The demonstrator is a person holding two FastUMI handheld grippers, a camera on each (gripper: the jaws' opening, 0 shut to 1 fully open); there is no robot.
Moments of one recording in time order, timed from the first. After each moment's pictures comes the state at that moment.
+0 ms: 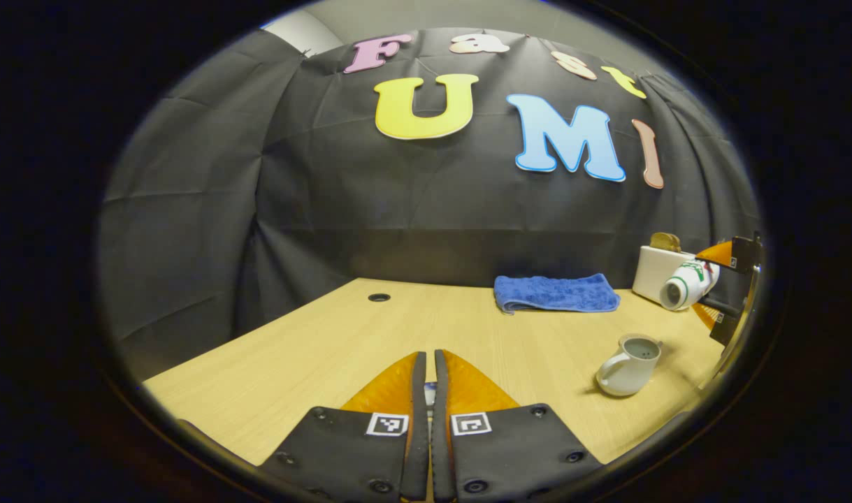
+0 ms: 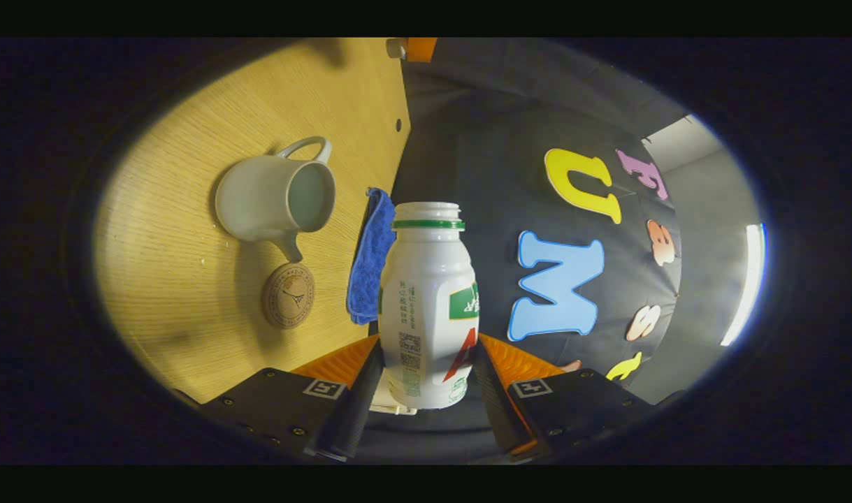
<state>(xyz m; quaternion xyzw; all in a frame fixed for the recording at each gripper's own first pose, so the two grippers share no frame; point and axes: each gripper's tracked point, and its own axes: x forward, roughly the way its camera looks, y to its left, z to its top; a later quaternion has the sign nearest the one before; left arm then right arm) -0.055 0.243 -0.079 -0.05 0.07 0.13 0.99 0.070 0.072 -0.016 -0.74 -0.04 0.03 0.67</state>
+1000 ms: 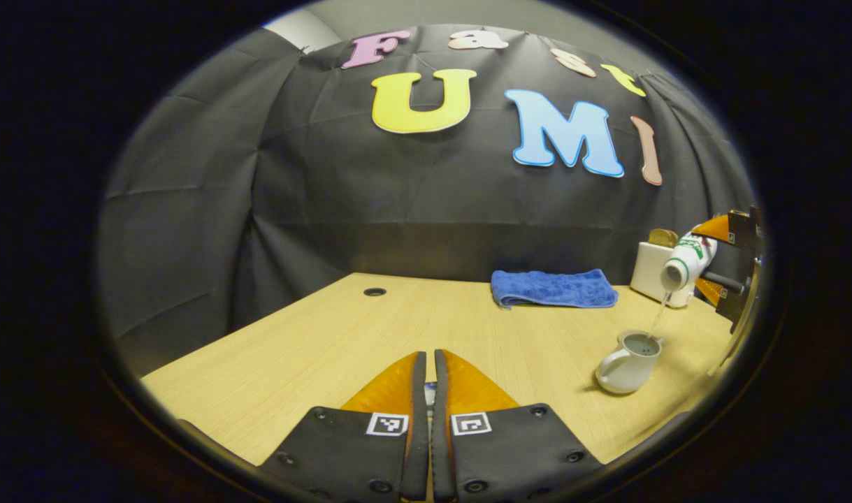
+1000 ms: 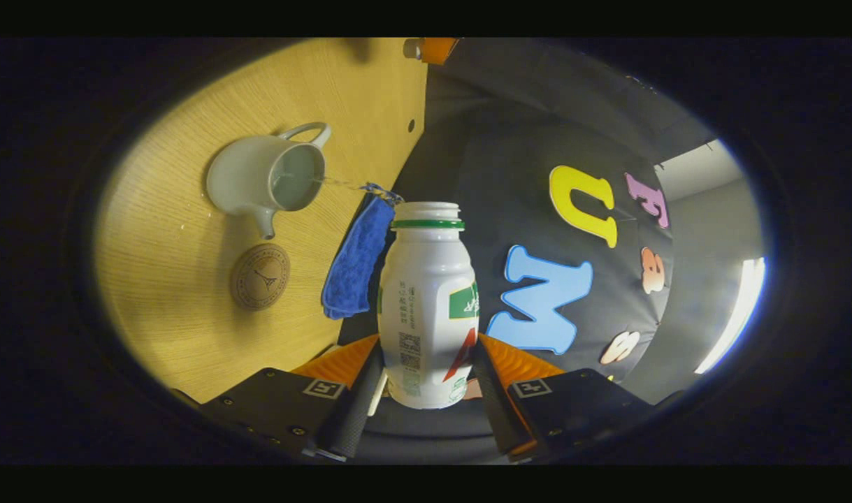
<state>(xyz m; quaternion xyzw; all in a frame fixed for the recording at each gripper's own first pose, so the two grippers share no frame) -0.051 0.242 -0.087 -0.05 0.08 0.12 0.99 0.078 0.070 0.012 -0.78 -0.07 0.03 0.62</state>
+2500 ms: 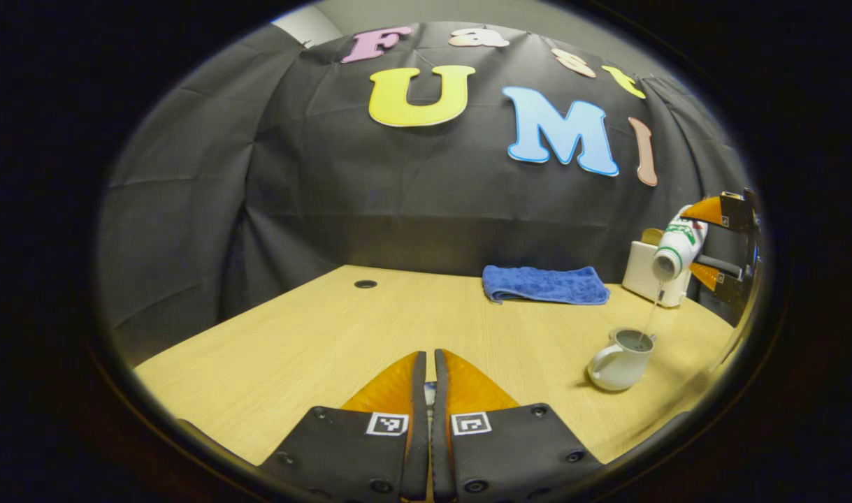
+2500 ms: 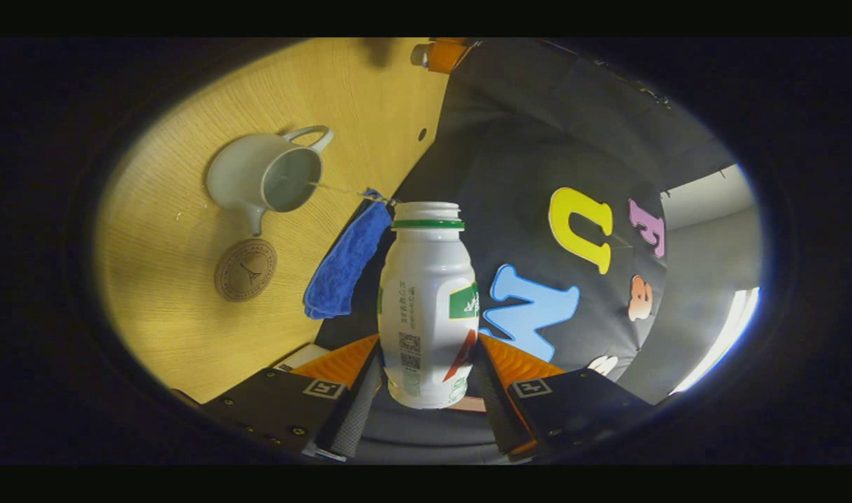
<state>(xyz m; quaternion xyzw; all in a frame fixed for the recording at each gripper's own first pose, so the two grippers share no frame) -0.048 0.240 -0.096 -0.06 0.09 0.10 0.99 0.077 0.089 0.033 -0.82 -0.10 0.04 0.57</state>
